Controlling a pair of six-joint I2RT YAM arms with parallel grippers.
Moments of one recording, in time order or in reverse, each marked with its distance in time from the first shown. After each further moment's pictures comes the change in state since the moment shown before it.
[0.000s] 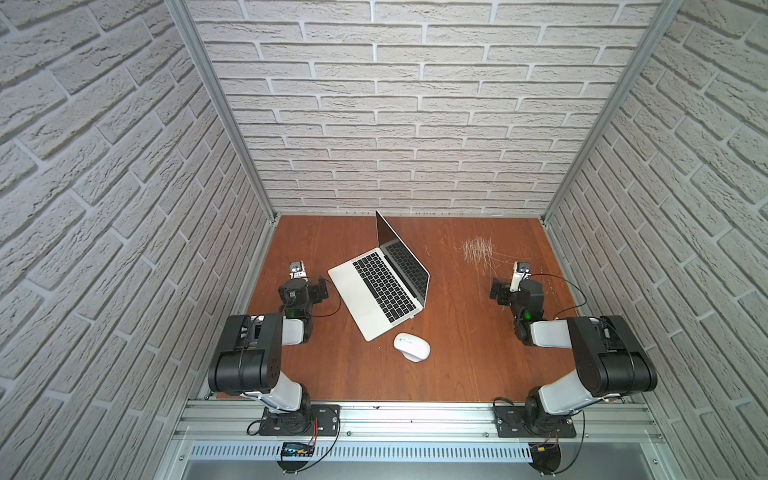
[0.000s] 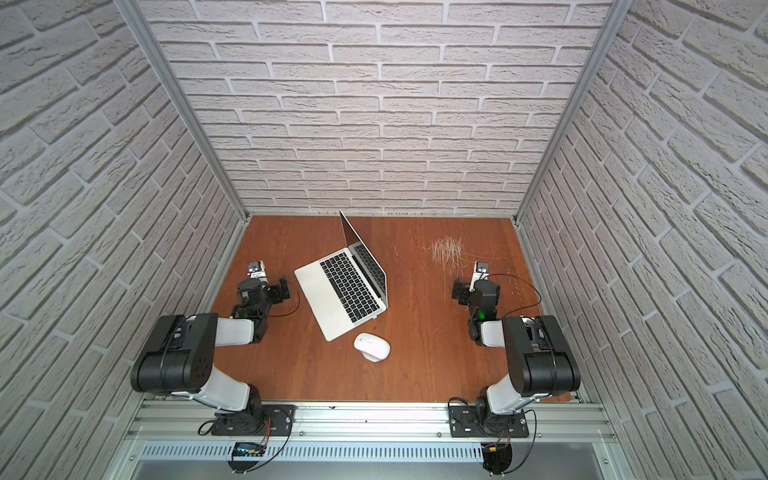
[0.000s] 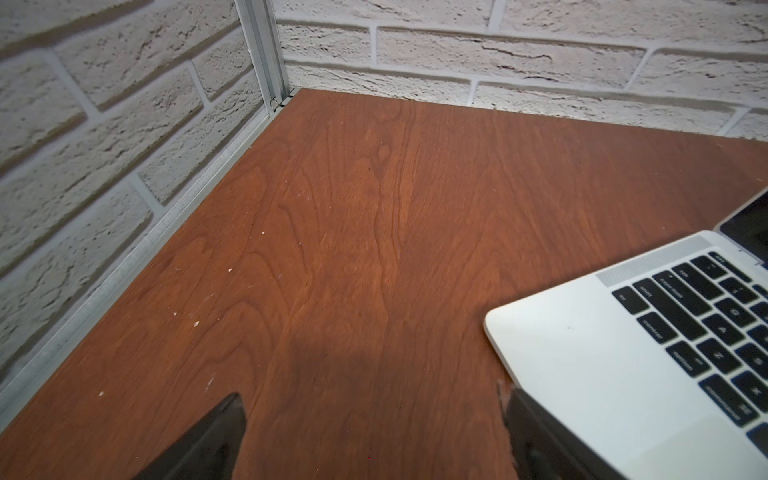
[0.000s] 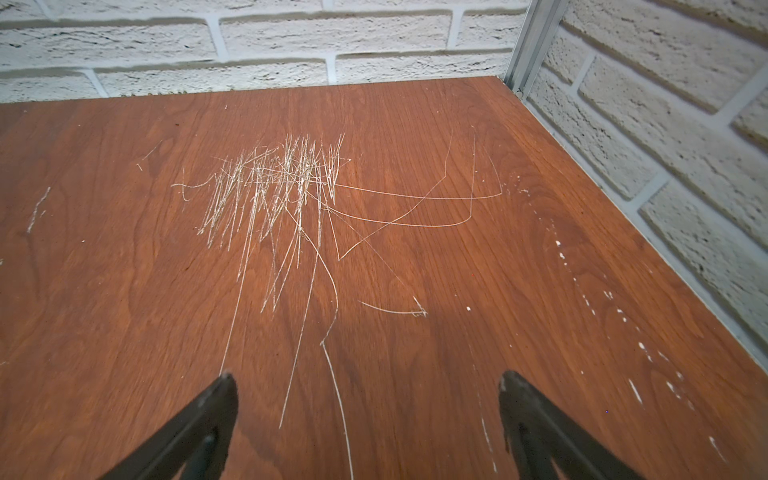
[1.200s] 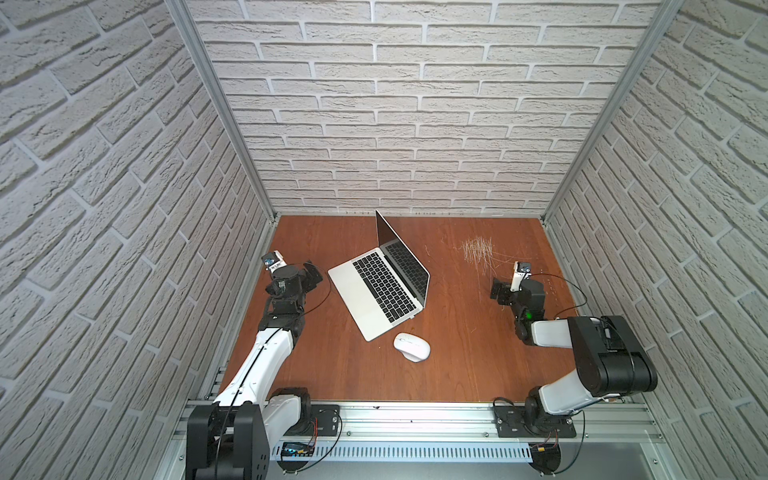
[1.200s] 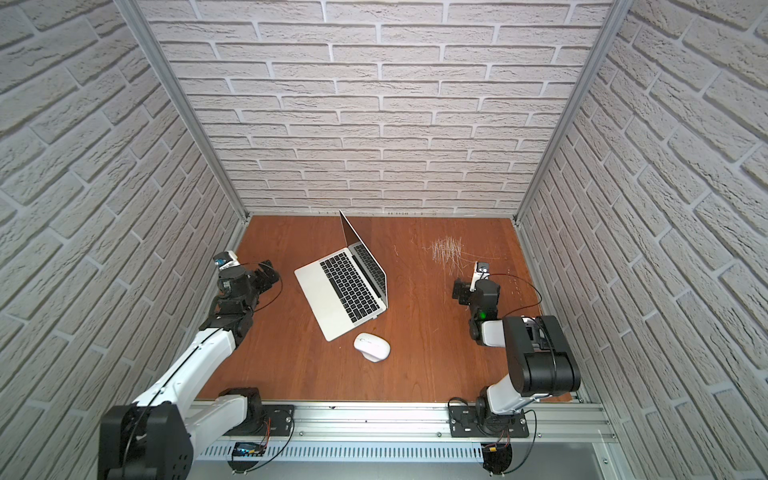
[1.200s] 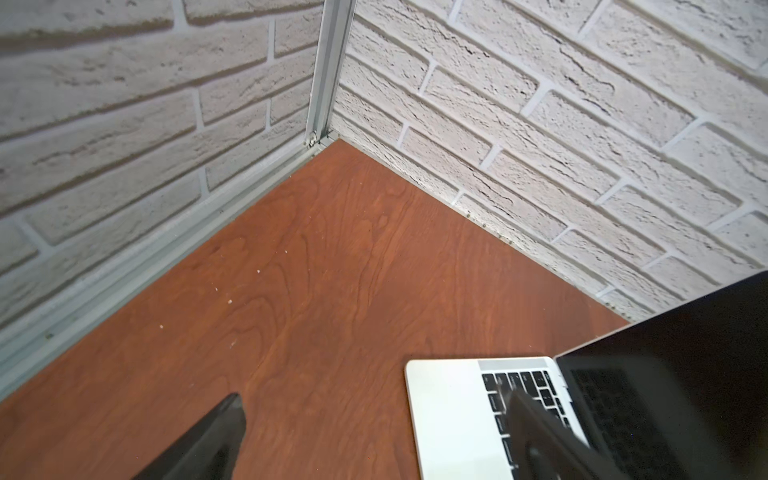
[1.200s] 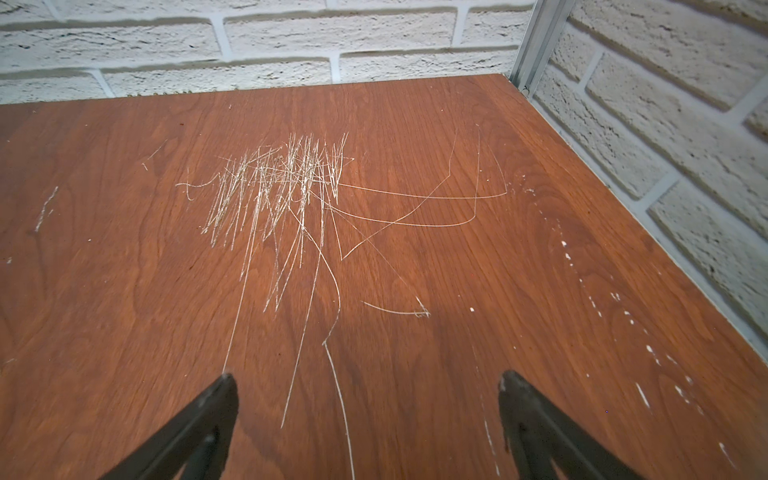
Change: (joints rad) left arm -0.034 -0.518 0.161 -0.676 -0.055 -0.444; right arm -0.014 -0.005 0.006 -0.017 -0.033 0.000
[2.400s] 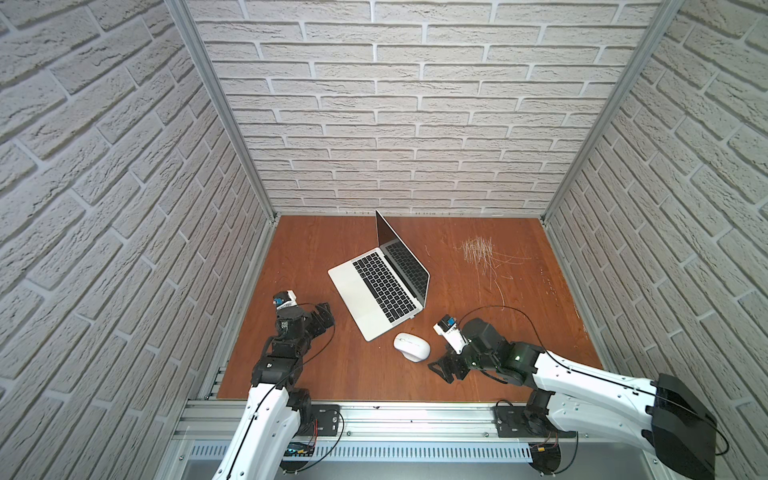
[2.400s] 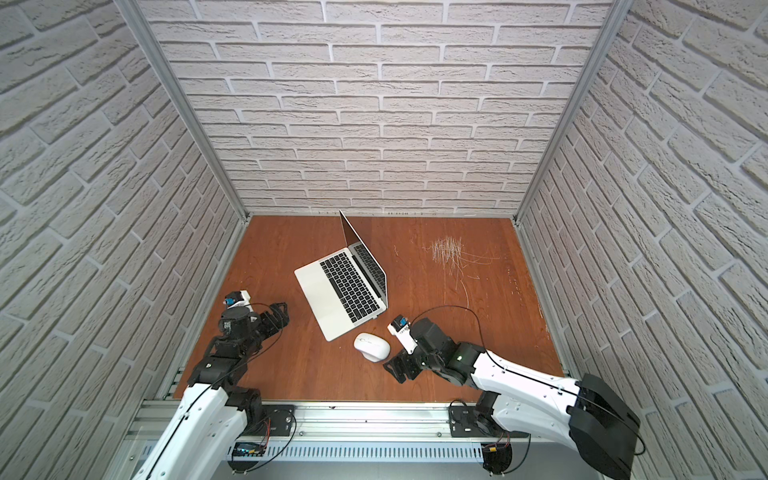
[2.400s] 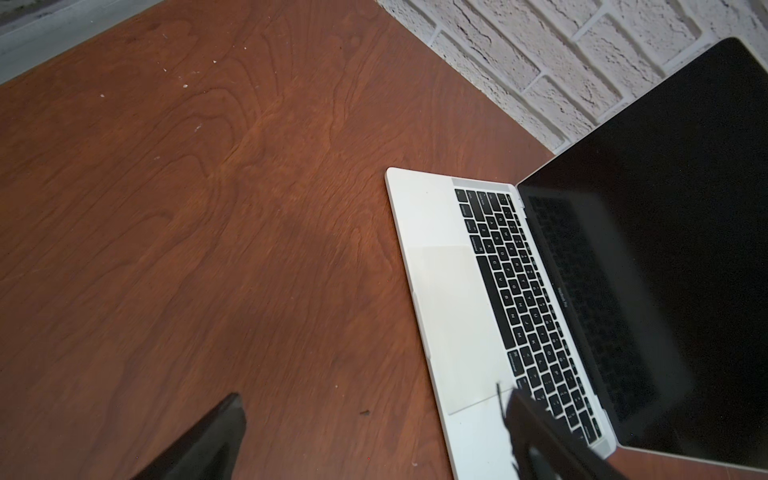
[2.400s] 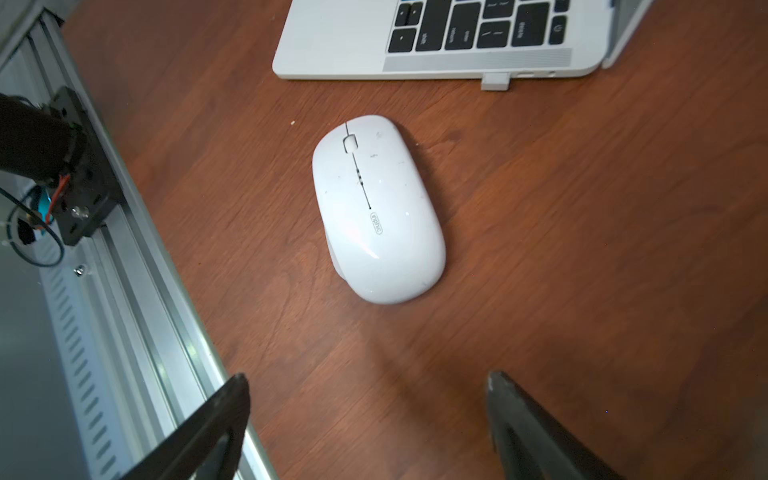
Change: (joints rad) left arm -0.100 -0.475 -0.215 -0.438 0.150 -0.087; right arm 0.911 -0.483 0.023 -0.912 -0.289 0.179
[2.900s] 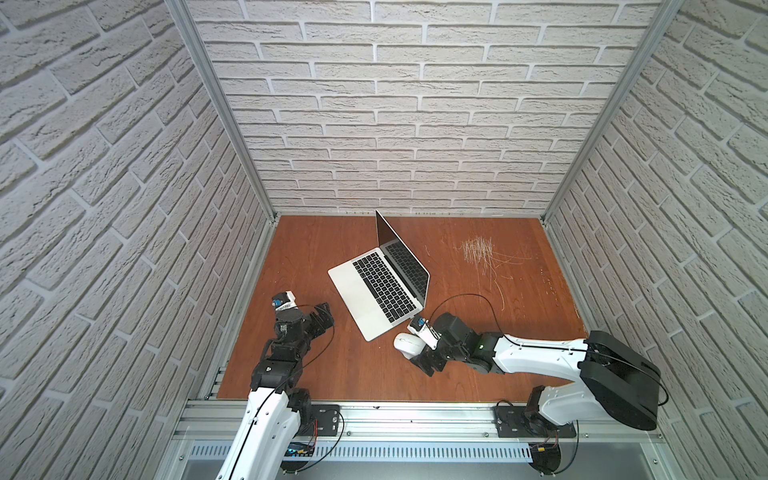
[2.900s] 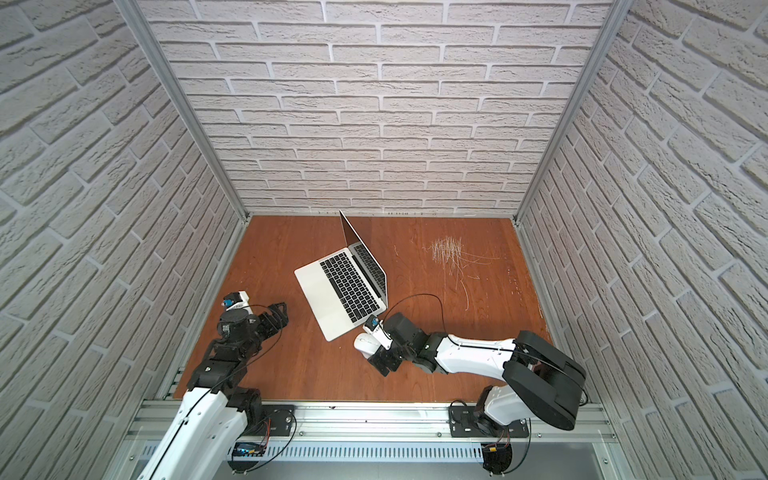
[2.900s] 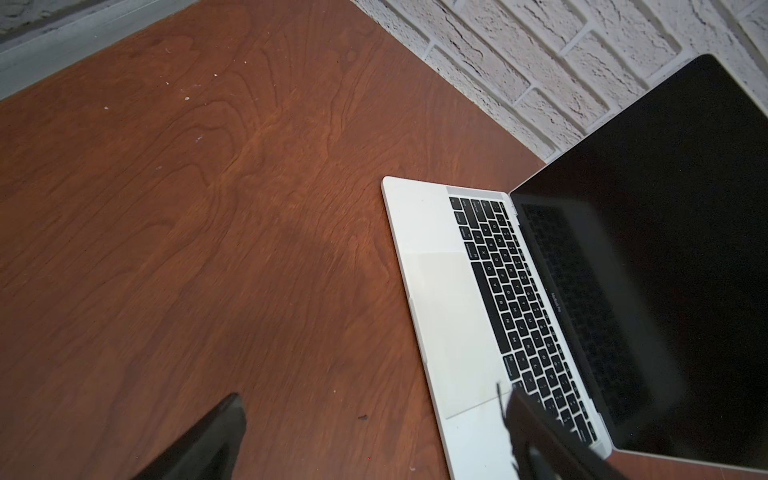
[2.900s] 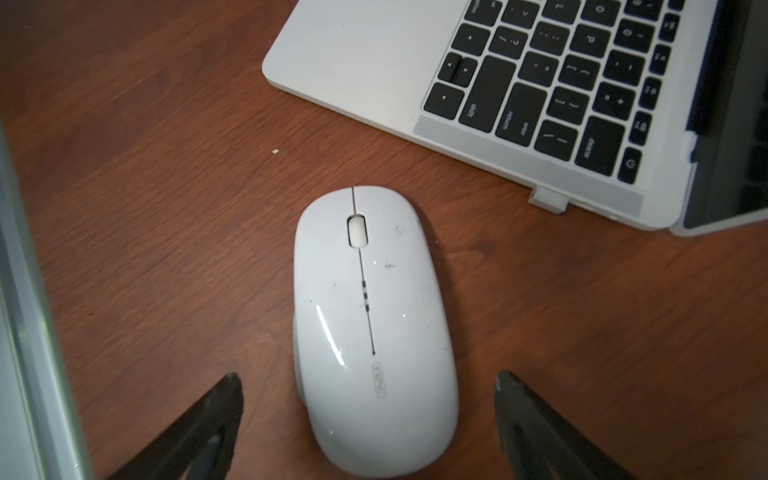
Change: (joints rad) left arm 0.000 -0.046 -0.015 0.003 -0.004 0.000; right arm 0.052 0.367 0.141 0.204 0.097 -0.230
